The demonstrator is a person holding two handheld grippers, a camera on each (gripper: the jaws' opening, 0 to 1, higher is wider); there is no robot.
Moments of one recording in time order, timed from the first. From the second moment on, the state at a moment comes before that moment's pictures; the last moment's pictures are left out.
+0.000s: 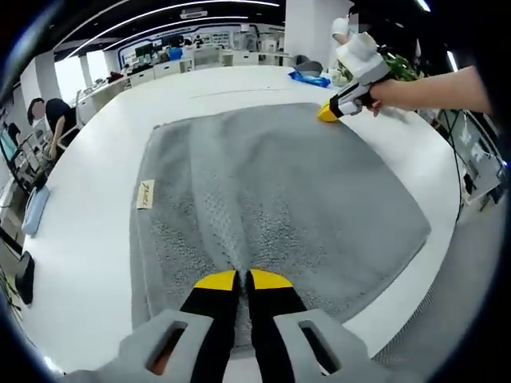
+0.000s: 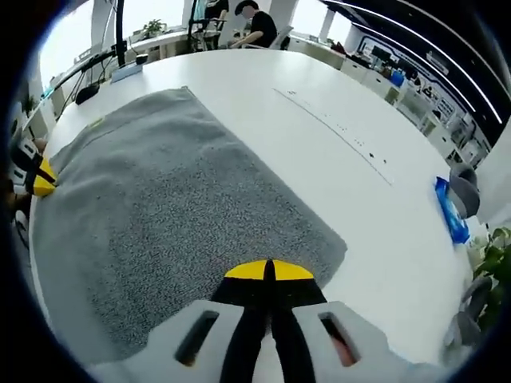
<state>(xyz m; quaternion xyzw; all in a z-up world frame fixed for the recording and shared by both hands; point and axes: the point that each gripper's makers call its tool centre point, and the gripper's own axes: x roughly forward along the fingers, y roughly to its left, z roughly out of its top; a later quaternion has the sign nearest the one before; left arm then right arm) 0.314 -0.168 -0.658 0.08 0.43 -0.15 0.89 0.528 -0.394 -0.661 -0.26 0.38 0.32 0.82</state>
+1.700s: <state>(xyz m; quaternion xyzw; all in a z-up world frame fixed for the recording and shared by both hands) 0.355 -0.203 -0.660 0.15 0.48 -0.20 0.84 0.482 -0.486 -0.661 -0.25 0.41 0.25 0.84</state>
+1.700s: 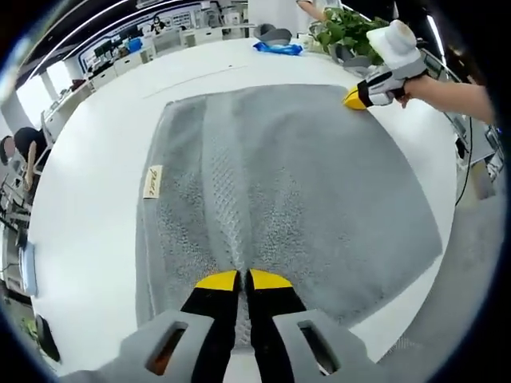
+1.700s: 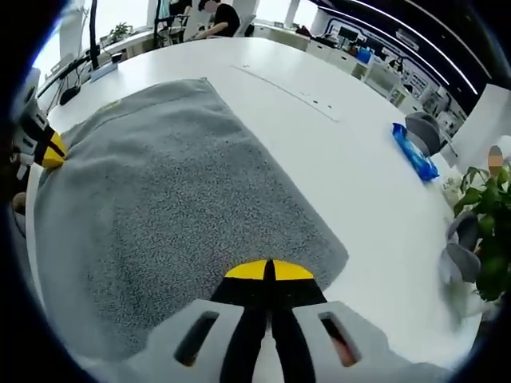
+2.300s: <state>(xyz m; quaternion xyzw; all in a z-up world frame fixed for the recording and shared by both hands) 0.379 -0.202 -0.660 0.20 0.50 -0.22 0.81 0.461 -0.499 -0.662 -0.25 0.41 0.23 0.85</state>
